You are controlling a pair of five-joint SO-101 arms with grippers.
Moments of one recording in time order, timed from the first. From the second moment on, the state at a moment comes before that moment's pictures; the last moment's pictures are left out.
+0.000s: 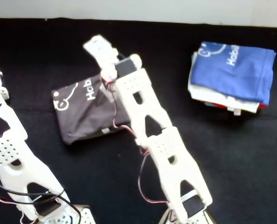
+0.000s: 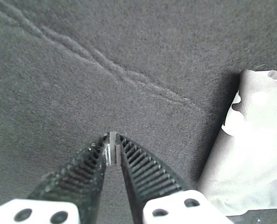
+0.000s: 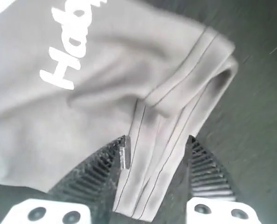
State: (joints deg) left arm -40.8 45.1 -58.5 100.7 -7.3; right arm -34.5 62.2 -81.8 99.3 13.1
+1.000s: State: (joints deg) left arm -40.8 45.1 -58.5 100.7 -7.3; right arm -36.2 37.5 -28.8 85.9 5.8
